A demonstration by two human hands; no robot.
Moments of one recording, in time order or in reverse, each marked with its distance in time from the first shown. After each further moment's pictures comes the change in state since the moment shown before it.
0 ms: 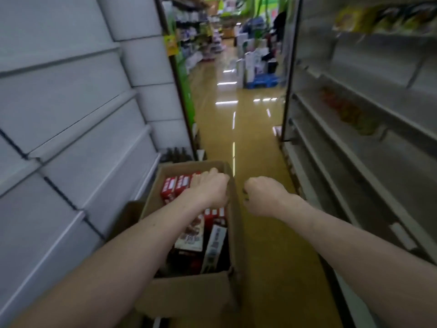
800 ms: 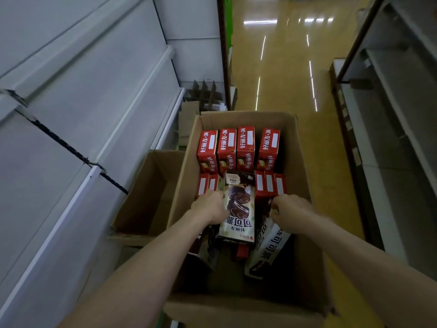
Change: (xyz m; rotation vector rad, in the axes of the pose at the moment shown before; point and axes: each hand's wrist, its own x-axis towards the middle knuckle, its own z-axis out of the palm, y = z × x) left_hand 0.107 -0.216 0.214 -0.429 -0.417 -0.303; right_hand 0.210 -0.049 0.199 0.145 -0.444 0.225
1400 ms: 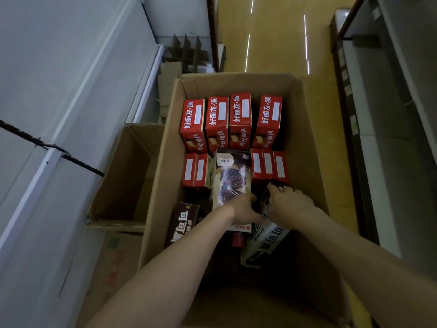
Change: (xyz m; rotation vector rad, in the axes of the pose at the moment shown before) left_hand 0.068 0.031 0.077 -0.488 -0.414 0.092; right_hand 0.060 0.013 0.044 -0.198 -0.181 0.099
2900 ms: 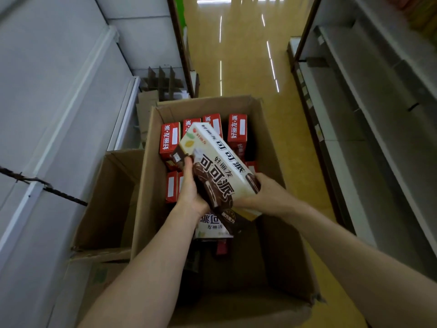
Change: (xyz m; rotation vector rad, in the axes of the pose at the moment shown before) left_hand -0.037 0.025 -0.043 -1.558 0.083 0.111; right_hand -0.079 0.007 -0.044 1.111 0.113 -0.146
